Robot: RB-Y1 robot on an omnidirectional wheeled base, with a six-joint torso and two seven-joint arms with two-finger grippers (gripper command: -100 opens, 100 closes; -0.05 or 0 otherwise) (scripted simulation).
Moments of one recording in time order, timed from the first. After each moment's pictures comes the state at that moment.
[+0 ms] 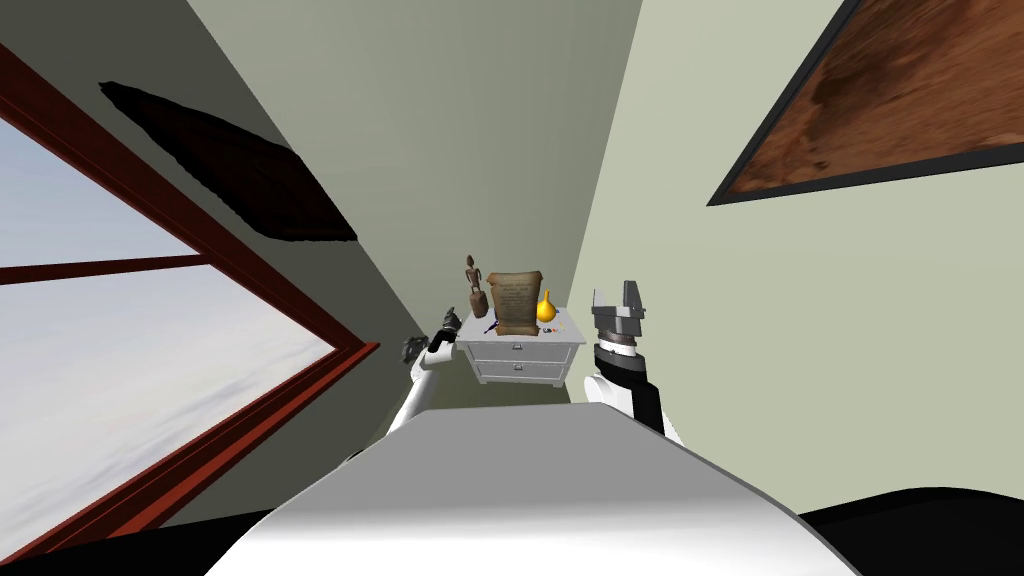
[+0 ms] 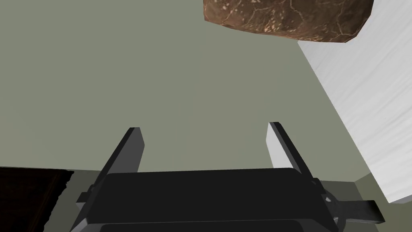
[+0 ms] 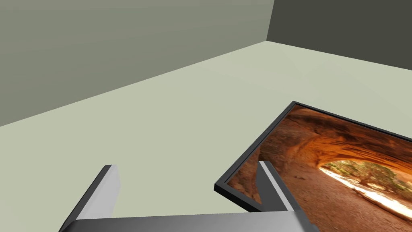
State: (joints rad) left arm -0.19 0.19 0.22 -1.33 0.07 0.05 0.28; right arm 0.47 0.03 0.02 -2.31 -0.10 -0.59 0.08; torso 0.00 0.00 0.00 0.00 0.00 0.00
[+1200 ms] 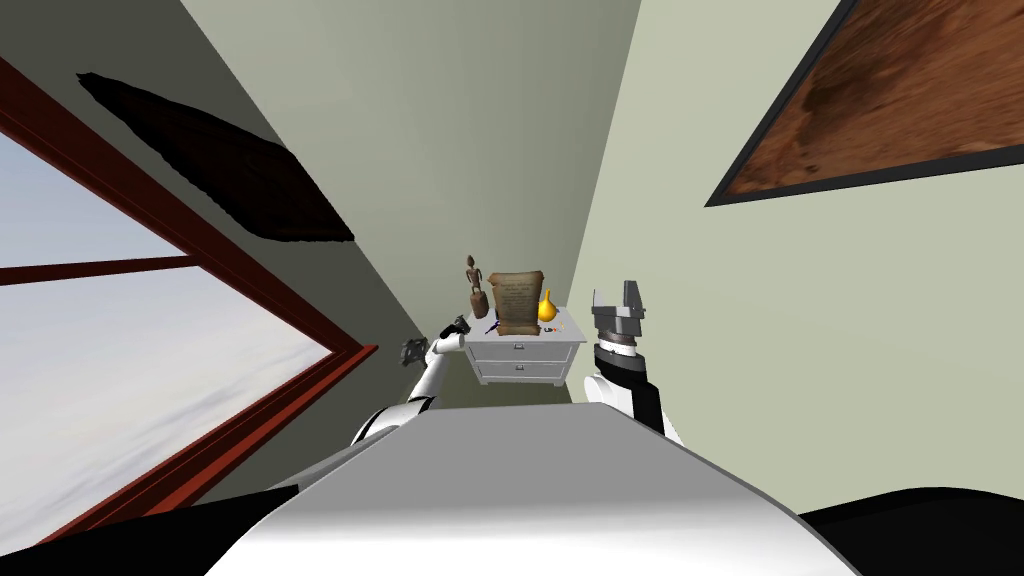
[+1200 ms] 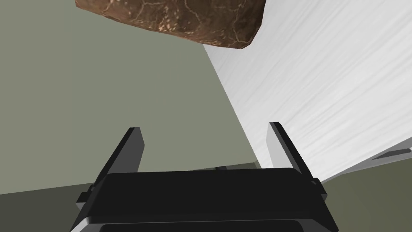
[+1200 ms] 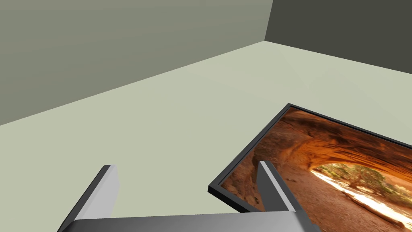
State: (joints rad) left arm -0.41 0.18 0.26 -1.01 0.13 0.29 0.35; right arm 0.47 0.03 0.02 -2.31 -0.10 -0.59 0.08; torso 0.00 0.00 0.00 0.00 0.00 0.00
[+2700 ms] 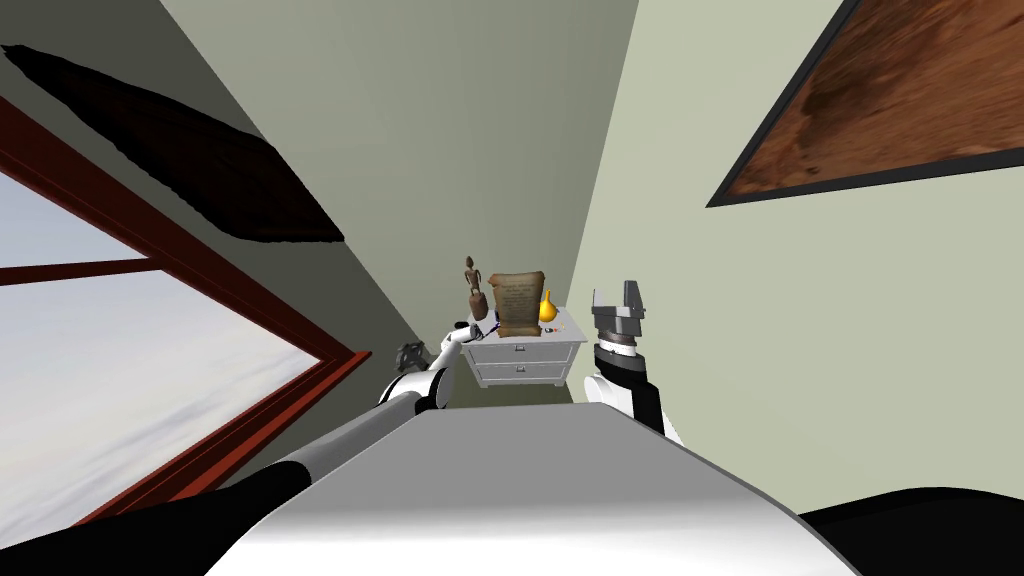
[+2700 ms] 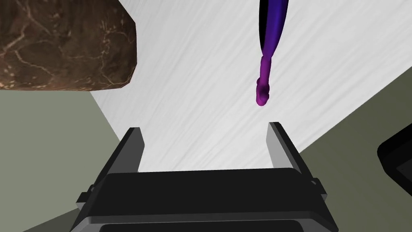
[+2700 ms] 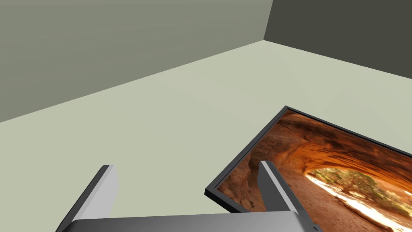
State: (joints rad) left arm -0.65 0.15 0.28 -0.64 0.21 0.55 0.39; right arm 0.47 0.03 0.02 -2.31 -0.10 -0.59 0.08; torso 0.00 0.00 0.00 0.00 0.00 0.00
